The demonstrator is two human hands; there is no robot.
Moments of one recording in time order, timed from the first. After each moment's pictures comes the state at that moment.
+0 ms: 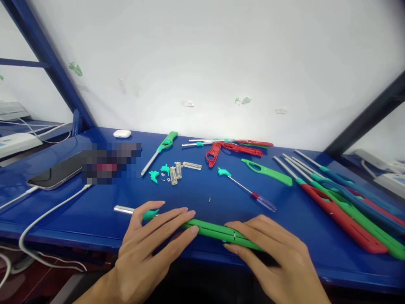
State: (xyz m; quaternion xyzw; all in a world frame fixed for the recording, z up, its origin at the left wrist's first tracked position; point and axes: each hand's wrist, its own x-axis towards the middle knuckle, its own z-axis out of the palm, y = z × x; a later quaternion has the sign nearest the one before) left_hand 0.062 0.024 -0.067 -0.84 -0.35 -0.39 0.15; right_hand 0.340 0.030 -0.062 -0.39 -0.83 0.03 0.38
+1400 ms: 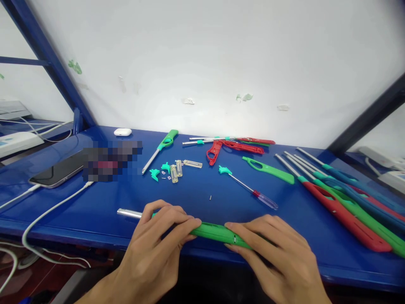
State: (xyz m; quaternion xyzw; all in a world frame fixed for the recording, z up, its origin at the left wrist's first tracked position) left_hand 0.083 0.026 -0.068 -0.83 -0.33 -0.45 0.05; right_hand 0.344 0.031 -0.068 -0.35 -0.86 -0.02 0.38
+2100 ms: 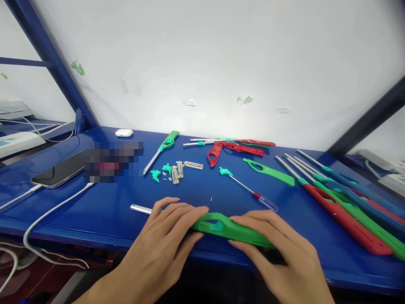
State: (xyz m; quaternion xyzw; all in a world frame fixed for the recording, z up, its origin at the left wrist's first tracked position) left_hand 0.084 0.029 -0.063 -0.85 -0.37 -0.38 0.03; right_hand 0.344 0.030 -0.067 -0.40 -0.81 0.04 0.42
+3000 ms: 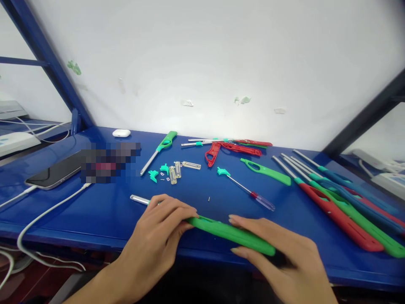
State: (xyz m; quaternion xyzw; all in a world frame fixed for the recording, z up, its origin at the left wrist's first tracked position) left_hand 0.080 0.040 -0.060 -0.83 -0.37 -0.42 0.00; right_hand 0.350 0.030 -0.059 -0.38 -0.82 0.06 0.42
